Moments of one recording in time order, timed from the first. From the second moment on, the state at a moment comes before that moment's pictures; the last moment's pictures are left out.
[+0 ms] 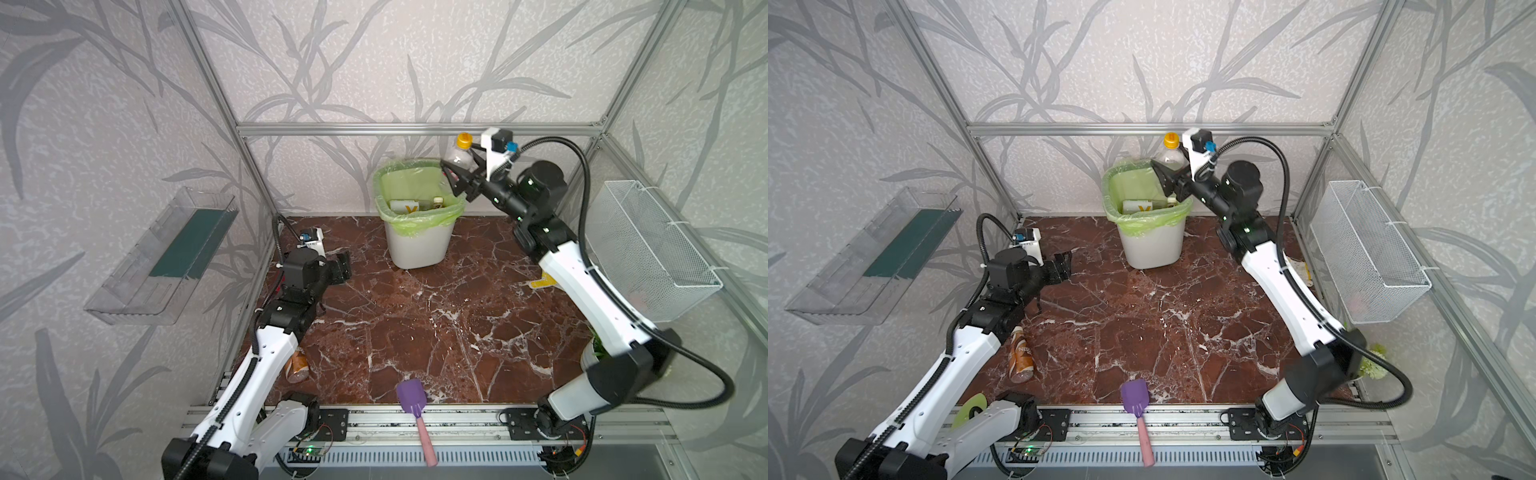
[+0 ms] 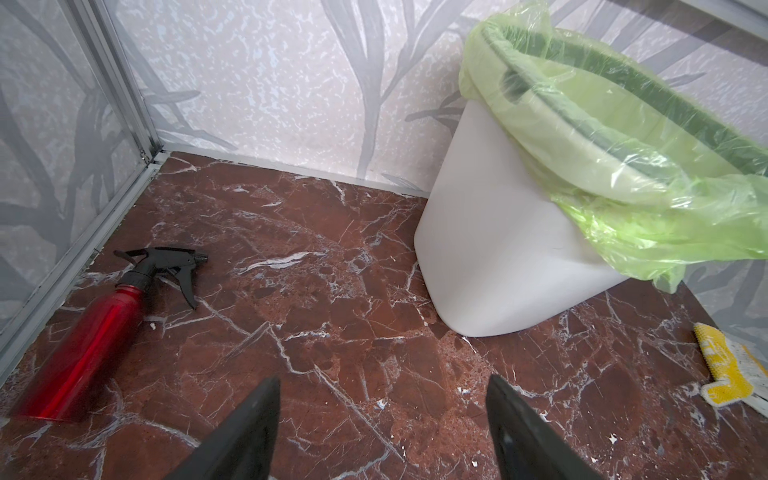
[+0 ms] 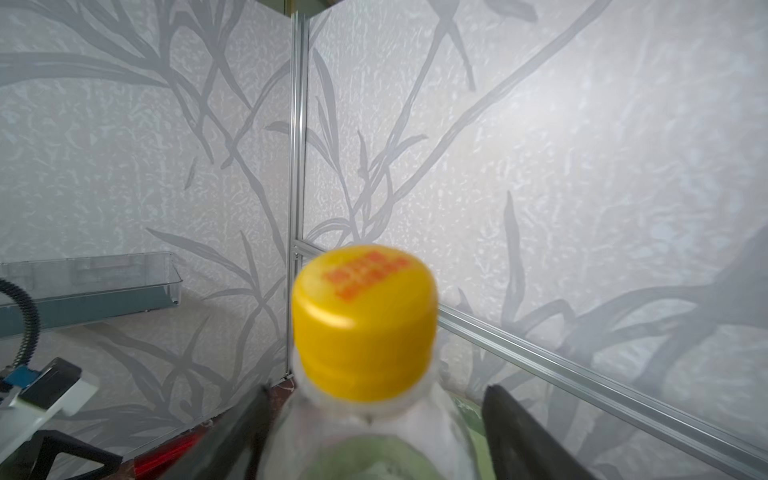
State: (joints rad) left arm -0.18 0.97 0.85 -0.26 -0.06 -0.31; right arm 0.41 1.69 1.87 0.06 -0.40 0.04
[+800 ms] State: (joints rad) left arm -0.18 1.04 0.82 -0.17 -0.22 -0.36; right arm 0.20 1.11 0.99 -0.07 -0.15 0.02
